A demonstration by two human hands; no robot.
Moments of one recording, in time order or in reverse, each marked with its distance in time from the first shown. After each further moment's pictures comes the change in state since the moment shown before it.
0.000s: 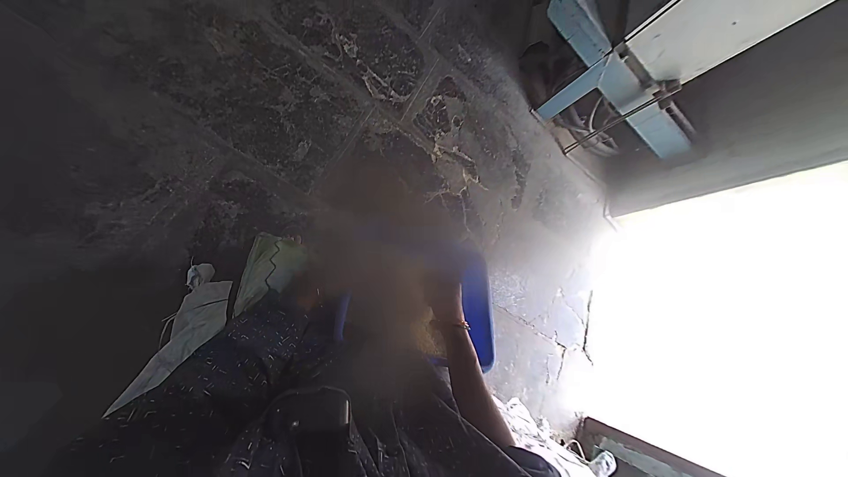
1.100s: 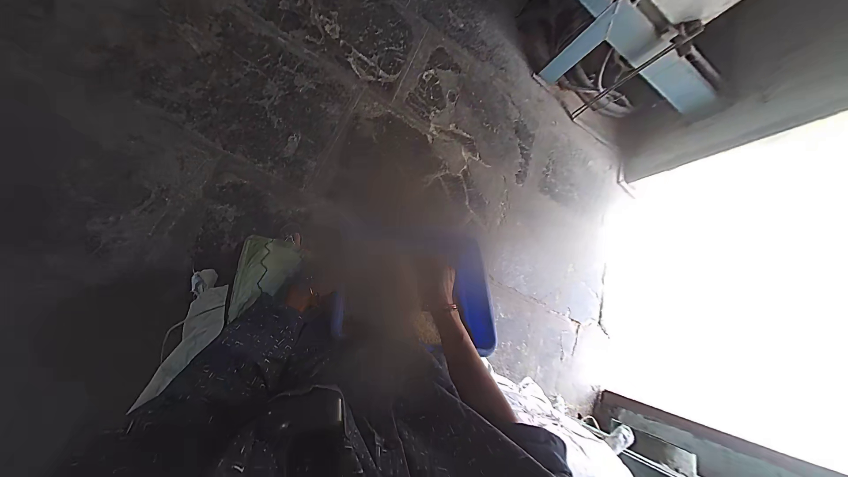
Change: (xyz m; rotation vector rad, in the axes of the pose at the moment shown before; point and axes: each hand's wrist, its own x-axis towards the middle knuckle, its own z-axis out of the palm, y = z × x) left_hand -0.009 0.016 0.004 -0.025 0.007 -0.064; right_hand 0.008 -0.005 0.014 -0.376 0.112 -0.174
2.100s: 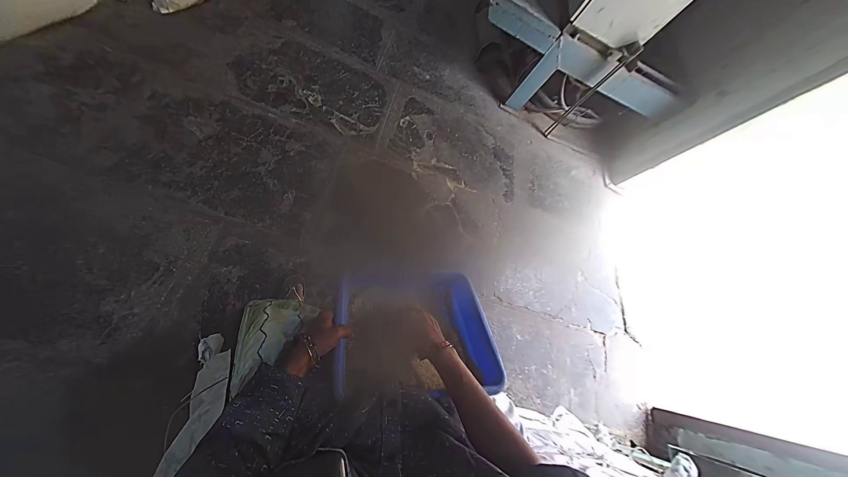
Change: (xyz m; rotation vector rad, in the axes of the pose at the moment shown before) left_hand 0.036 -0.036 -0.004 -0.029 -0.024 -0.053; right_hand 0.014 -0.013 0.003 -0.191 -0.669 0.078
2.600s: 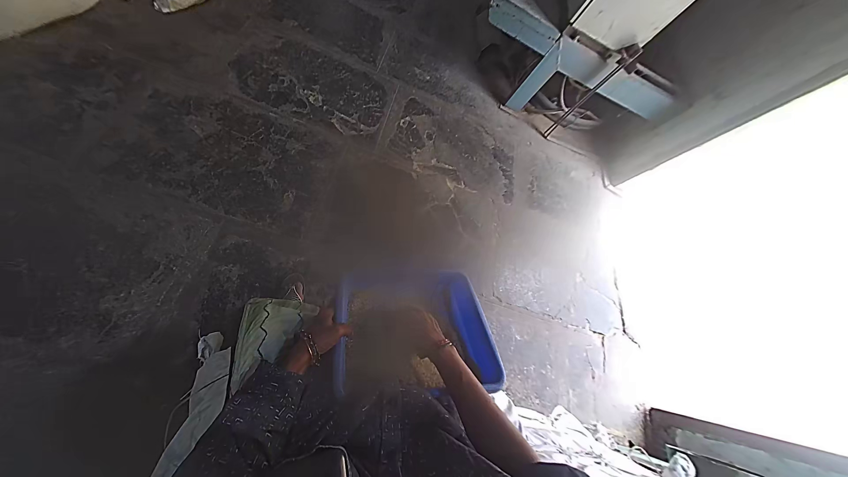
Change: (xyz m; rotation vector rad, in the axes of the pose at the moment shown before) left_hand -0.002 0.001 0.000 0.009 0.006 -0.010; right_hand 0.001 0.002 0.001 -0.016 -0.027 -0.012
